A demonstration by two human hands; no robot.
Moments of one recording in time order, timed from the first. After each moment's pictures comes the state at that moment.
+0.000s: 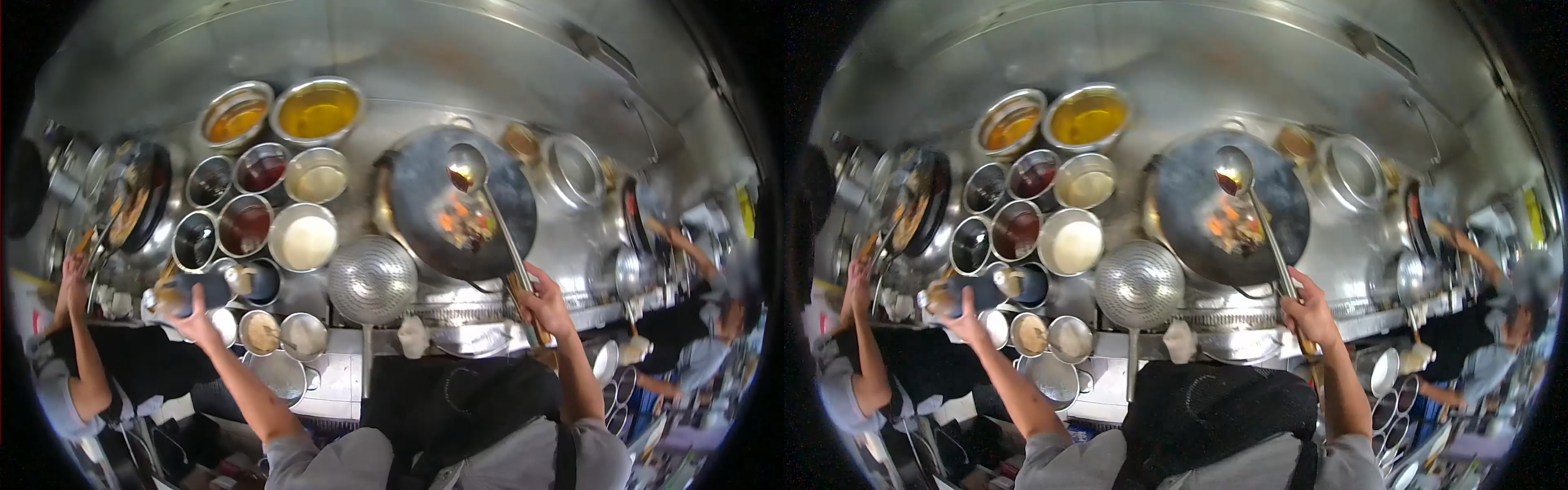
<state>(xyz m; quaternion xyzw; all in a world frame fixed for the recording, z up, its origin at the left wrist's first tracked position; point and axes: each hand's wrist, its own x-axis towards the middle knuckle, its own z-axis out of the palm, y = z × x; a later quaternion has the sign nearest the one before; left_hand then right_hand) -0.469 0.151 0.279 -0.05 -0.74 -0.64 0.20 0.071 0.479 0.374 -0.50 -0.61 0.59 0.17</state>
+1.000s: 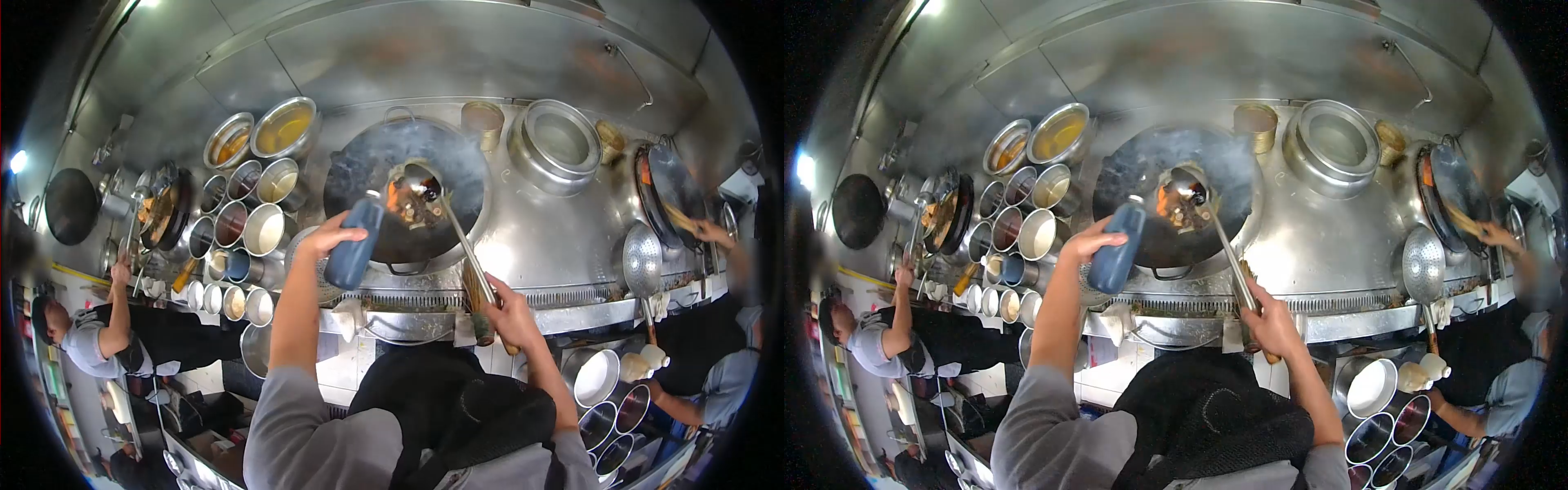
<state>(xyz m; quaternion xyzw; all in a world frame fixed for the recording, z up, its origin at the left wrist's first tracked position) -0.191 0.470 0.306 -0.36 -0.63 -0.31 -0.61 0.250 0.524 0.329 -0.43 -0.71 0.55 0.12</state>
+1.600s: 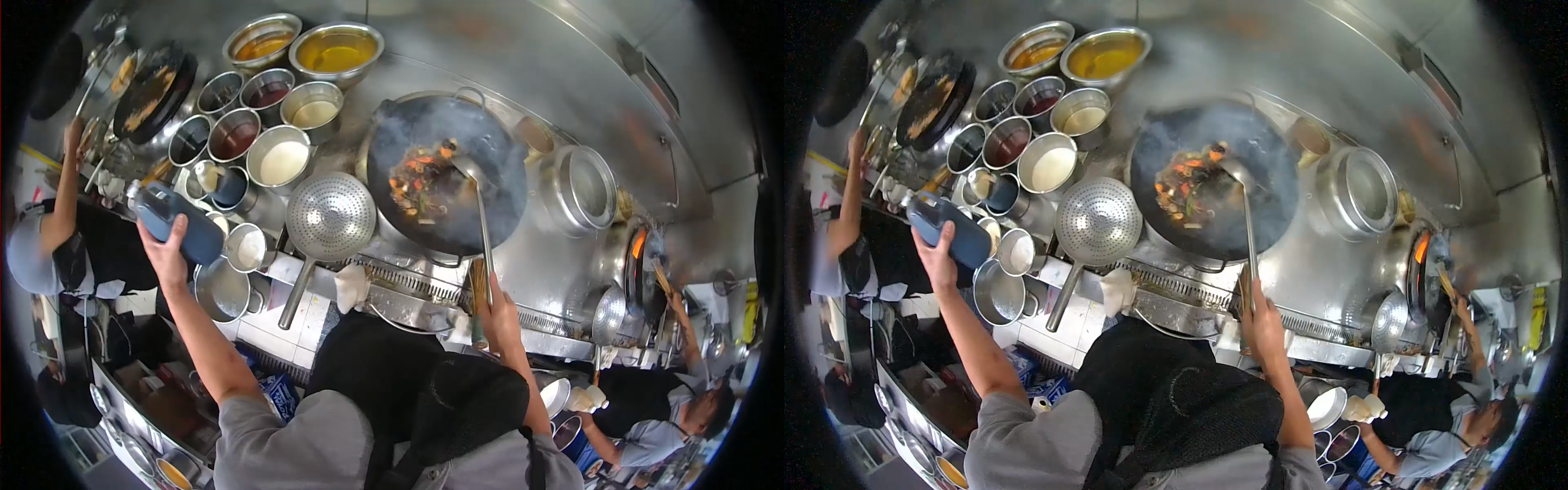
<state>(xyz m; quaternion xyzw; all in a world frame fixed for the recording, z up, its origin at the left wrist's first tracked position) -0.308 0.155 0.356 -0.17 -0.70 -0.68 0.09 0.180 0.511 0.278 -0.28 -0.94 0.13 0.15</state>
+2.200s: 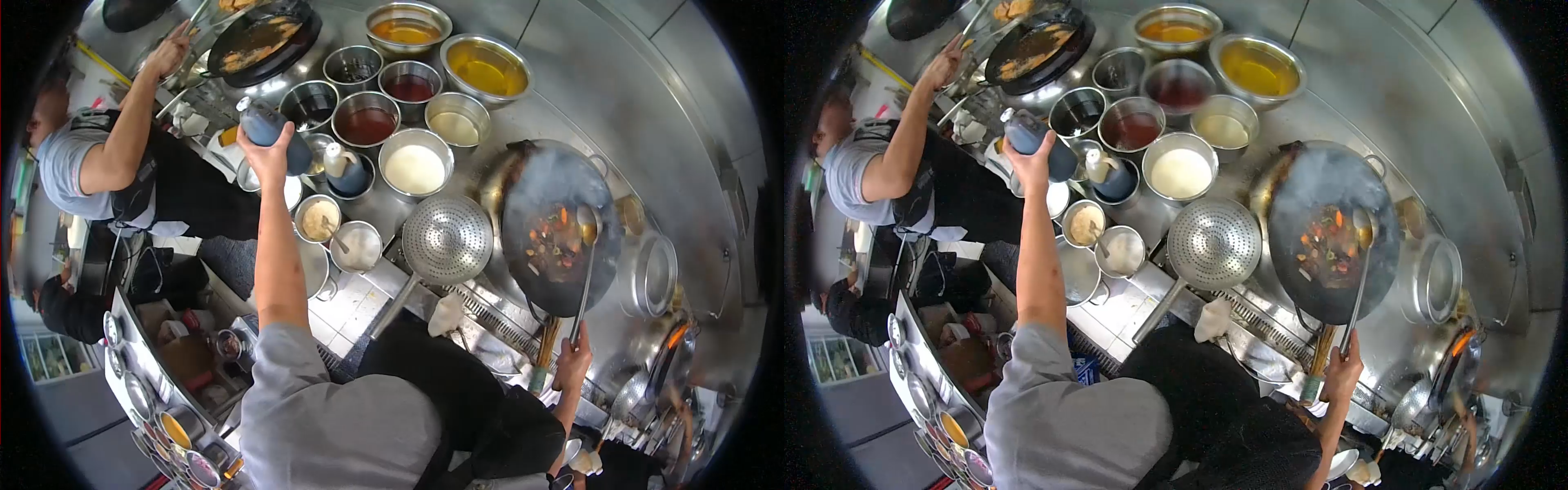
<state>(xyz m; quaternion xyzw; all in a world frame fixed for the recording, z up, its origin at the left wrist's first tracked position) -0.495 0.156 0.286 0.00 -0.78 -0.57 0.26 0.094 0.498 0.328 -0.57 -0.75 0.34 0.06</state>
